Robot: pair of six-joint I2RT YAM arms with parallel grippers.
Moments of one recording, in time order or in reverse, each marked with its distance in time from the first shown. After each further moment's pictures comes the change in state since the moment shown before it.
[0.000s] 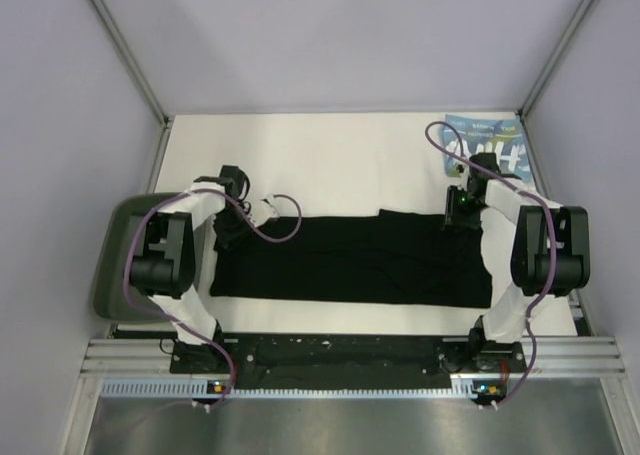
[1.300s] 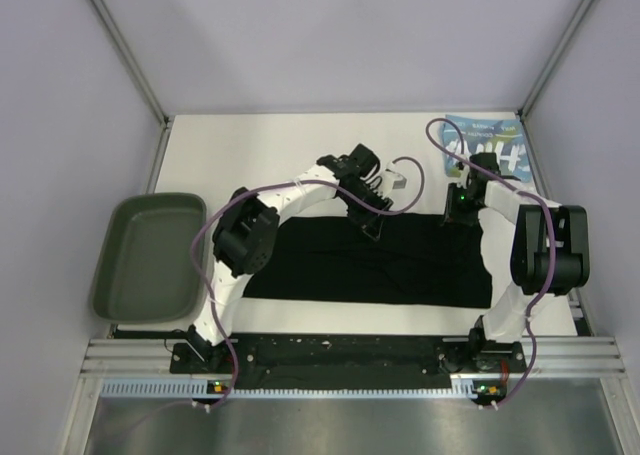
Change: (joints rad) left arm -0.620 0.464 0.754 0.057 0.522 -0.814; right arm -0.002 0.008 -0.014 0.080 -0.034 0.018
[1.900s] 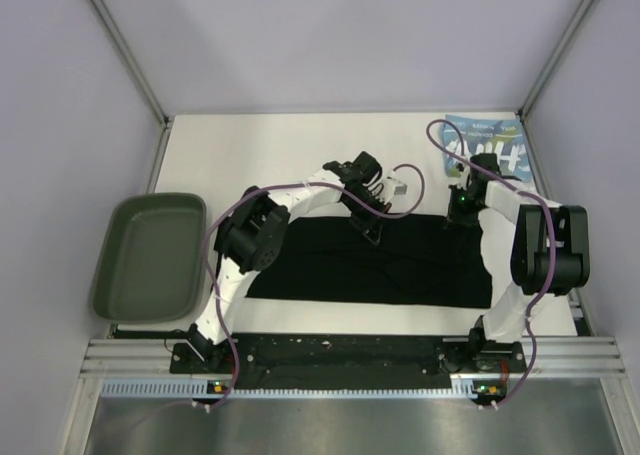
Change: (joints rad) left arm -0.004 0.089 0.009 0.039 0.055 -0.064; right arm -0.004 0.000 0.000 -0.020 -0.021 0.000
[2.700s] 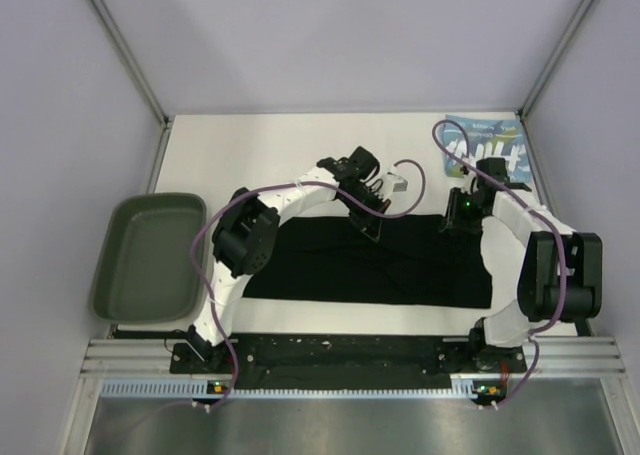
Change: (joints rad) left arm -0.001 -0.086 -0.039 -0.006 0.019 0.060; right arm 0.000 -0.206 -0.077 -0.077 -0.043 0.016
